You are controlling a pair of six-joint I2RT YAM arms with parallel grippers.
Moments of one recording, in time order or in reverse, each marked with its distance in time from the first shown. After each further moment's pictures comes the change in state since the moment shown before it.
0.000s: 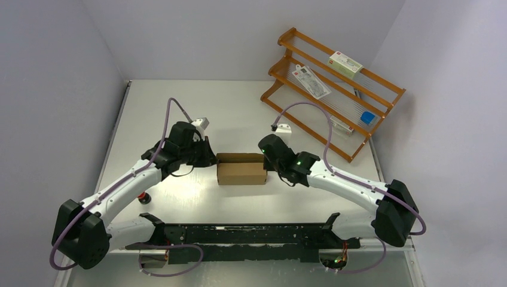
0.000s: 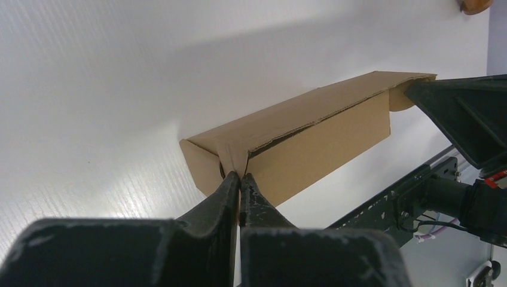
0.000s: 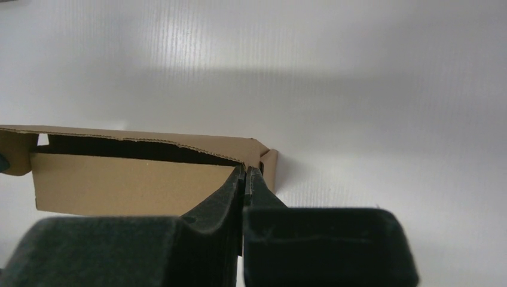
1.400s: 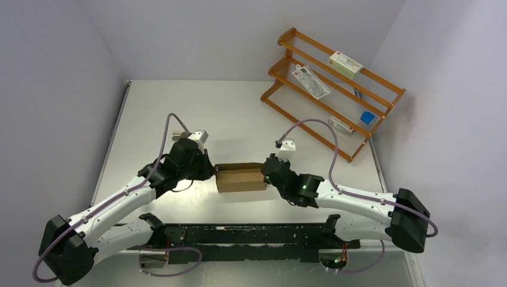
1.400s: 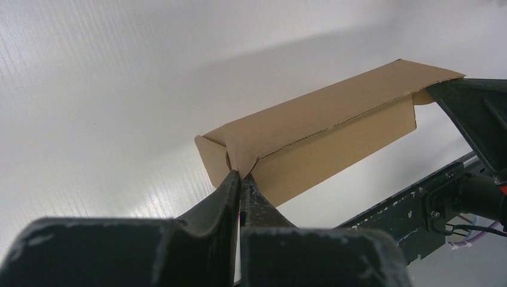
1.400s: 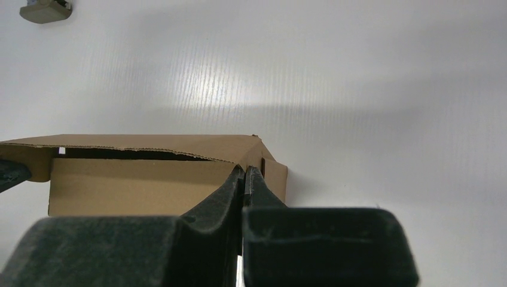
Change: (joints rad) left arm -0.142 -0.174 -0.129 -0.018 -0.199 -0.060; right arm 0.179 -0.147 -0.235 0.197 0.230 0.081
